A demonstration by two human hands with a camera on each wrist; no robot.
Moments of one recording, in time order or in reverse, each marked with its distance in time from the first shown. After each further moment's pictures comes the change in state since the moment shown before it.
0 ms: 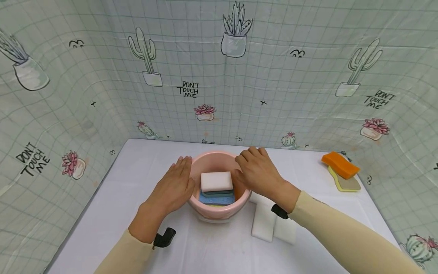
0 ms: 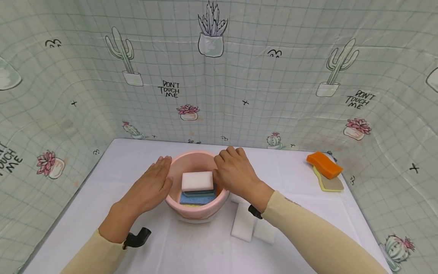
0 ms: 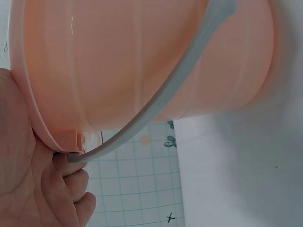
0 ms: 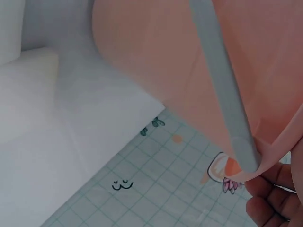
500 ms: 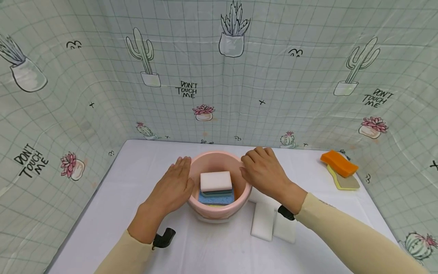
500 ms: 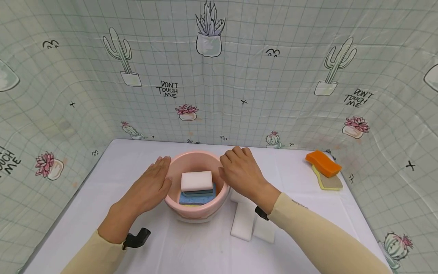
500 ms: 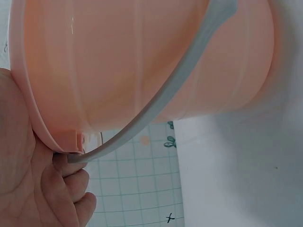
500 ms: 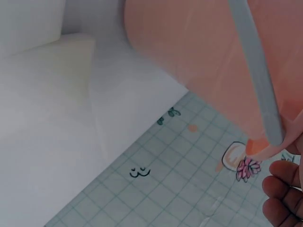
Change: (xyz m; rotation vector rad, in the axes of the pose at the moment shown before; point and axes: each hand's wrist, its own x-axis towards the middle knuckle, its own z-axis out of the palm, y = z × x) left_hand -0.001 0.000 -0.001 -0.008 -0.013 0.005; right_hand -0.014 0.013 -0.002 -0.032 0.084 -0.013
